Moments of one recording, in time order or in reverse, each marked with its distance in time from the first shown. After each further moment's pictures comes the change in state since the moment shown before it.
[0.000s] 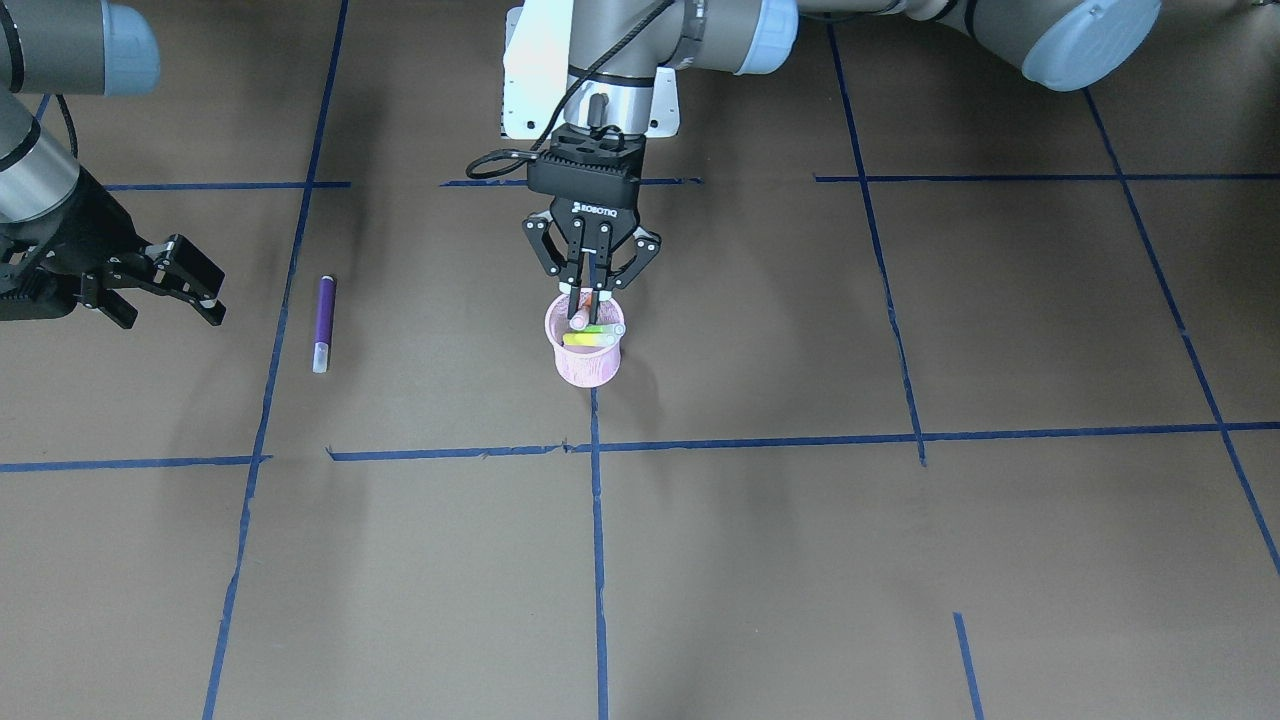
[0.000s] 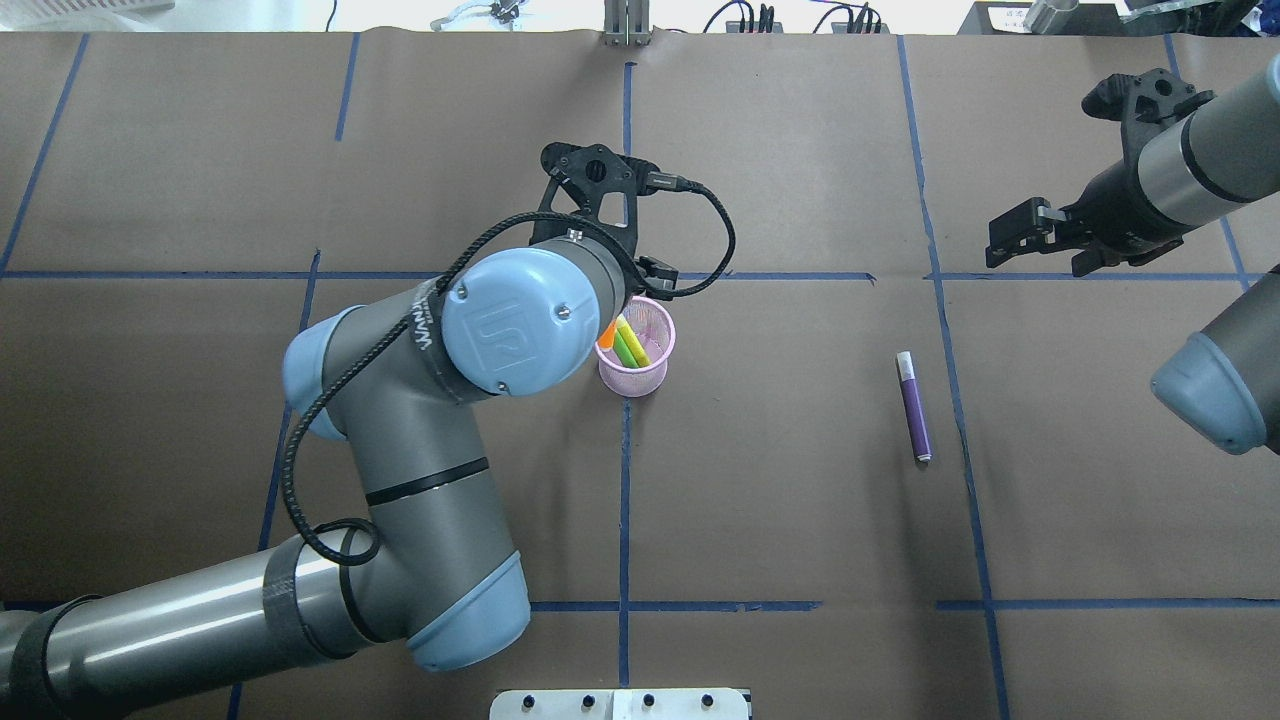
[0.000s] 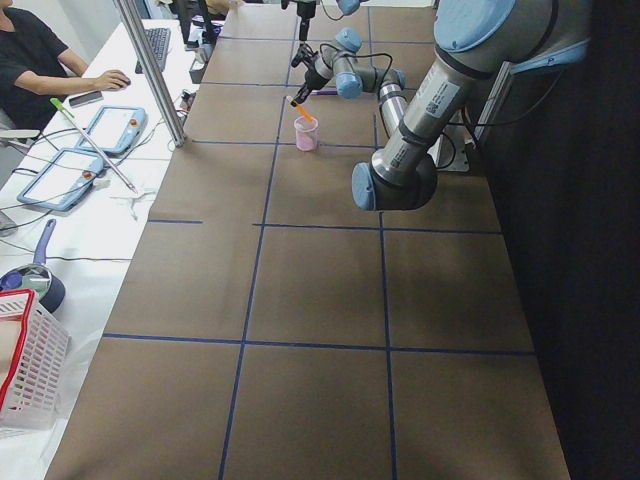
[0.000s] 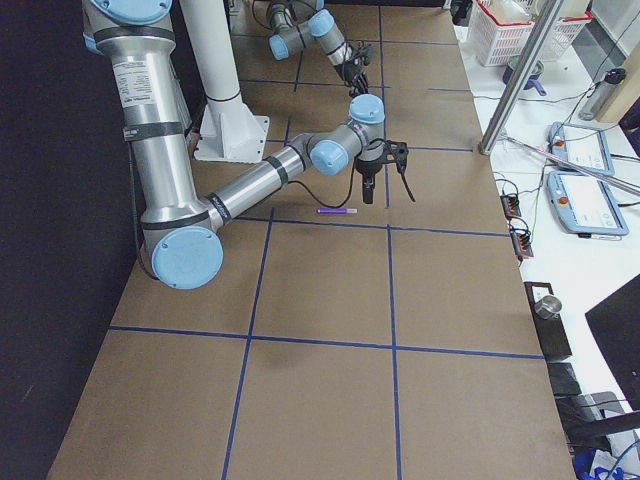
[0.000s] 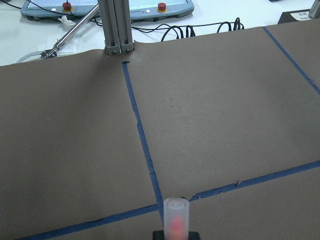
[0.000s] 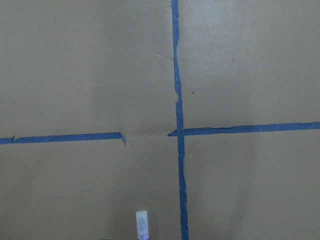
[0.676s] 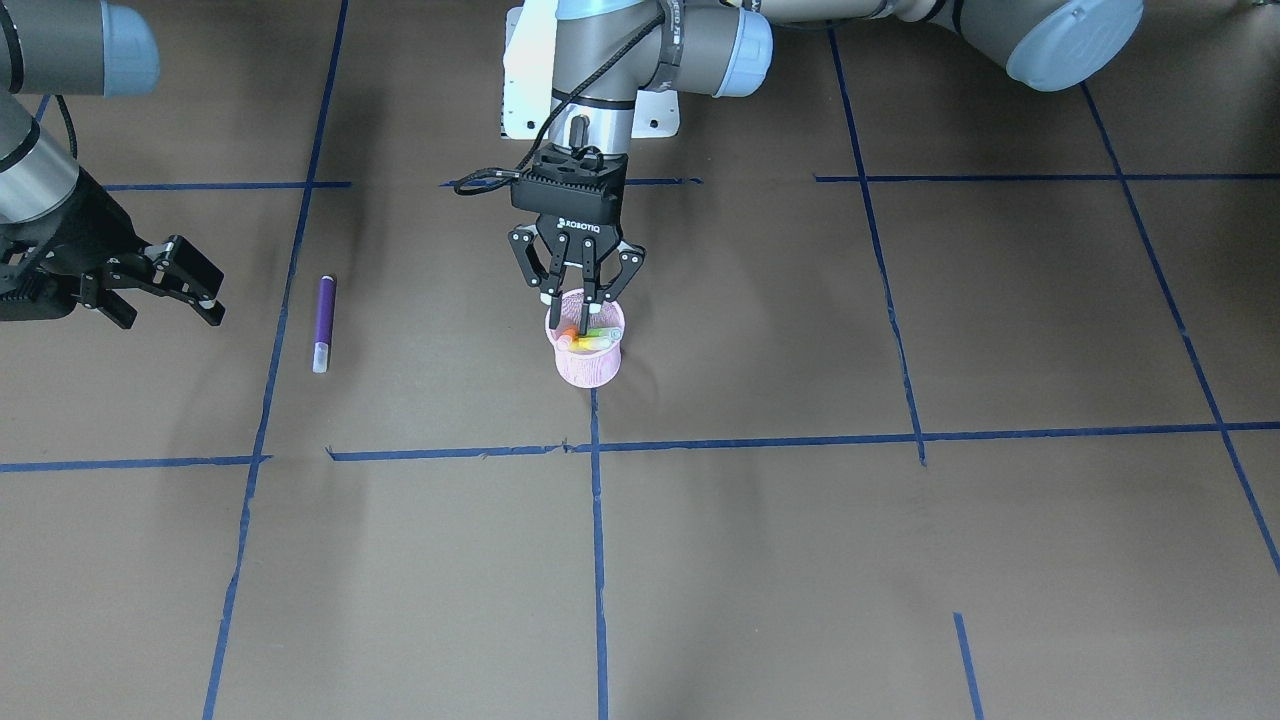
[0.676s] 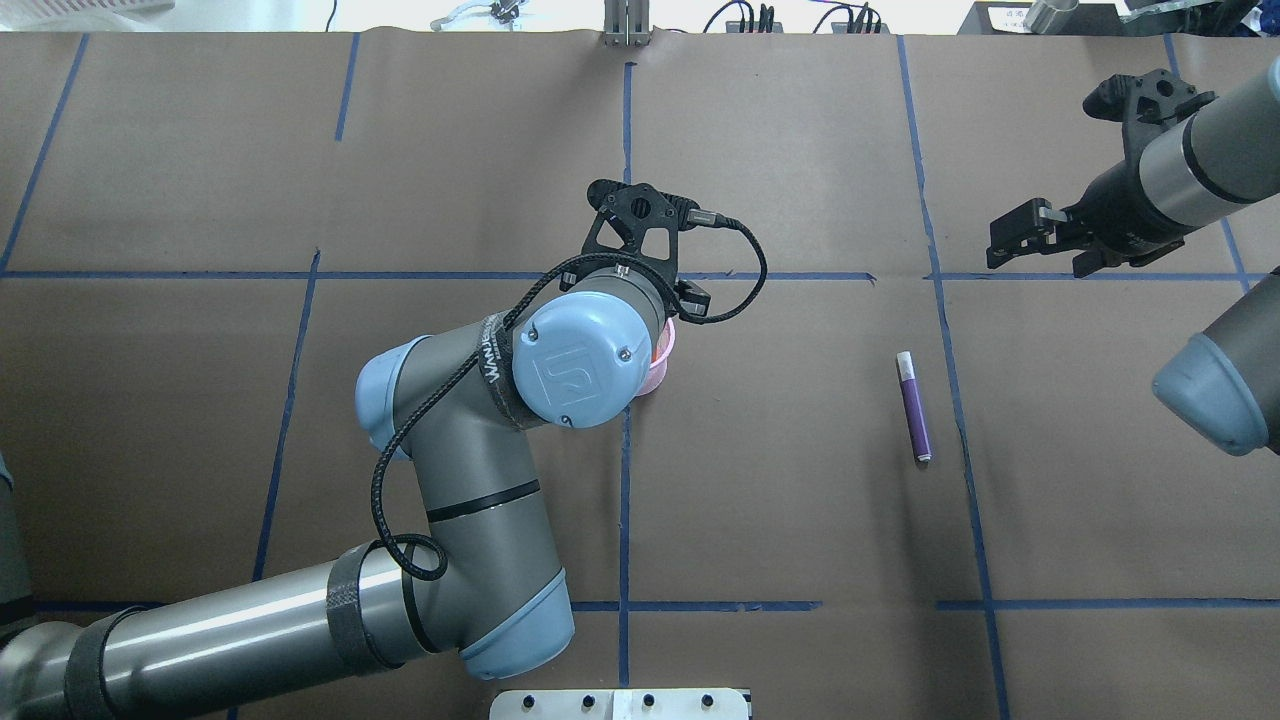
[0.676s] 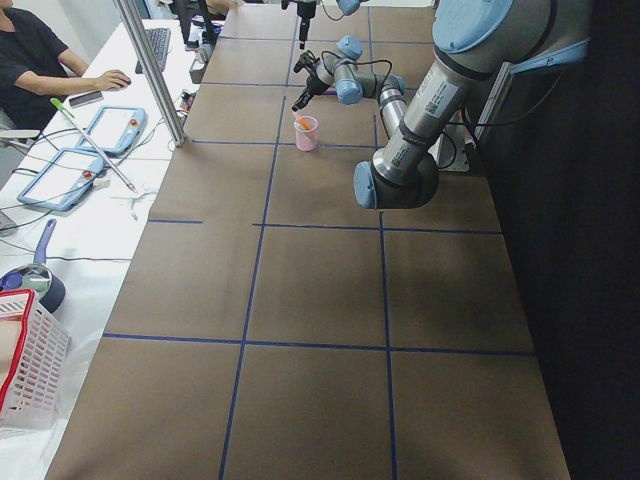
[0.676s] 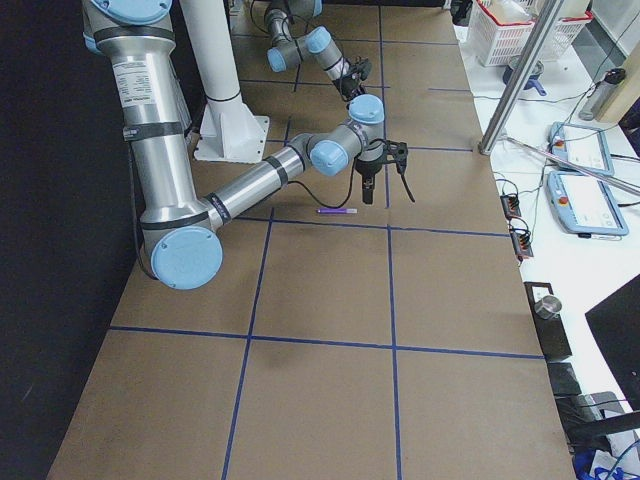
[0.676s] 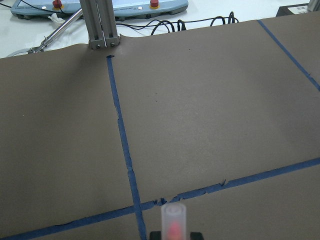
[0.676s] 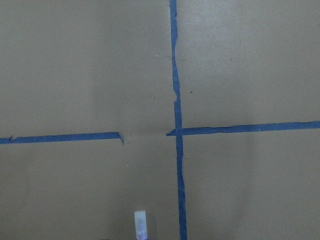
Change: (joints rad) left arm 0.015 0.001 0.050 -0.051 0.014 0.013; right arm 0.000 -0.001 -0.003 0.000 0.000 0.000
